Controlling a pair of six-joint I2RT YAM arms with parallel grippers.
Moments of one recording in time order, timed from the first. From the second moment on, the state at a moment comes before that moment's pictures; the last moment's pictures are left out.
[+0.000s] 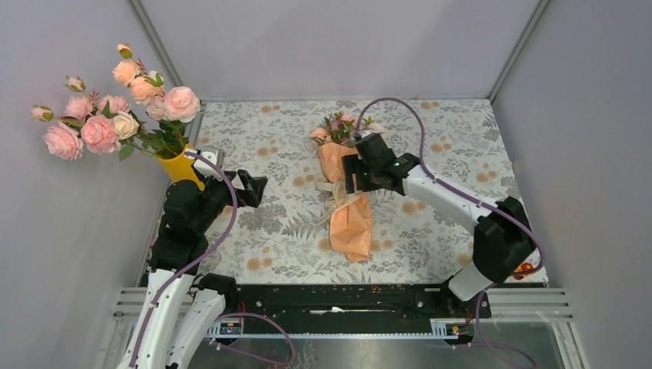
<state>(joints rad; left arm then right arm) -0.18 0.57 0.76 -0.37 0.20 -0.18 0.65 1.55 1.19 -0.54 0.10 0.41</state>
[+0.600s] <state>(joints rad) -0.18 0.59 0.76 -0.38 0.20 -0.18 0.69 1.83 1.26 -0.46 0.08 0.46</state>
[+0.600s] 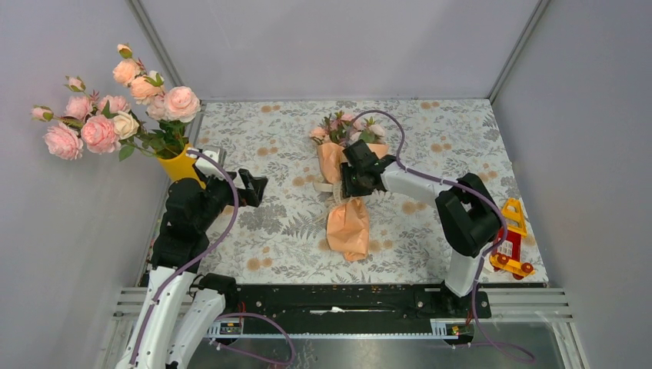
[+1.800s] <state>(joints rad) -0.55 0.83 0.90 -0.42 -0.01 -0.17 0.51 1.30 0.99 -0.39 -0.24 0.36</state>
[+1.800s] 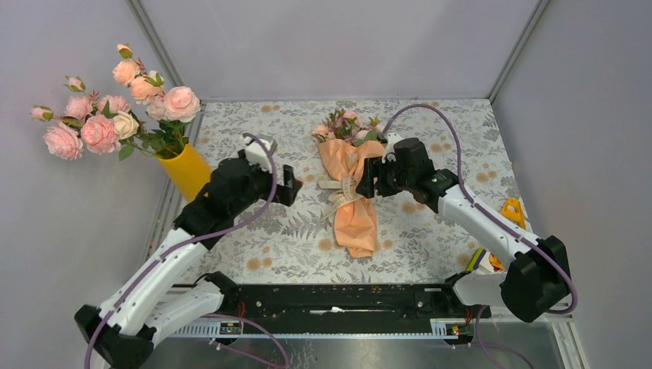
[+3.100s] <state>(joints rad) -0.58 0.93 0.94 -0.49 0.13 -0.07 0.69 1.61 1.17 -0.52 0.08 0.39</state>
